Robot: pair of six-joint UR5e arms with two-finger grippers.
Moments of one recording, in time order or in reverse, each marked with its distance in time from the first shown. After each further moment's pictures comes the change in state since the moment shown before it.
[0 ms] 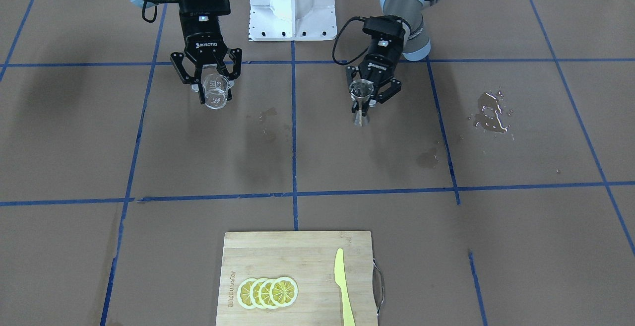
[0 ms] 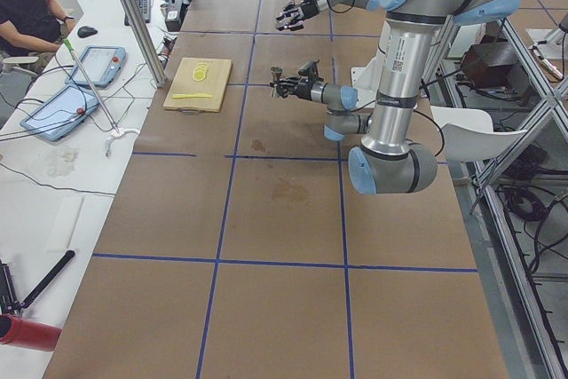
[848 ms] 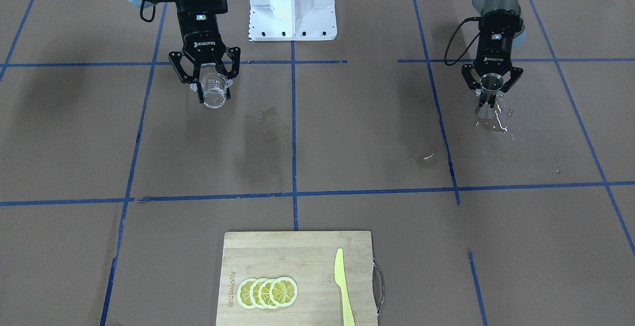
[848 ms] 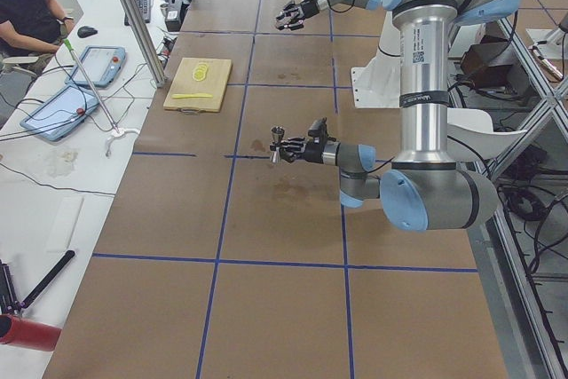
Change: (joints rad) left arm 0.005 0.446 -0.015 -0.249 0.121 -0.027; right arm 0.000 -0.002 0.004 0.008 0.001 0.001
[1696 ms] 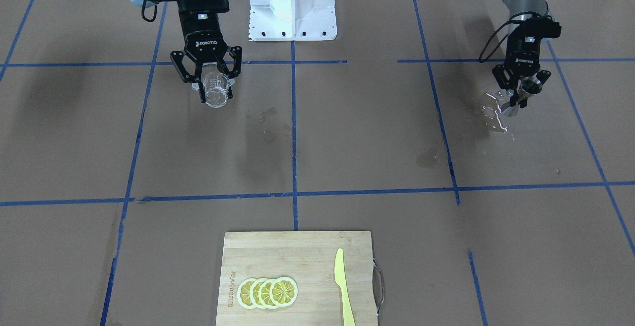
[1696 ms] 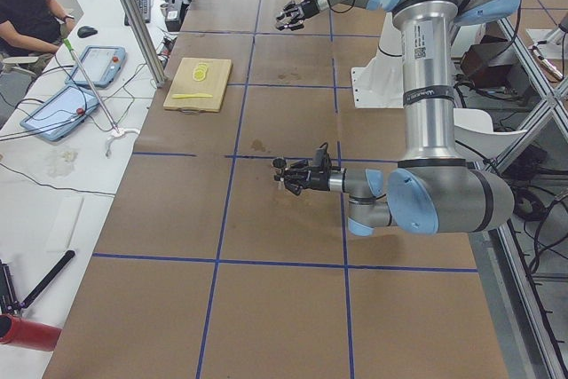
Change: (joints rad) left arm 0.046 0.073 0.102 -0.035 0.059 -0.389; right arm -0.002 0.007 -0.001 0.000 0.000 0.000
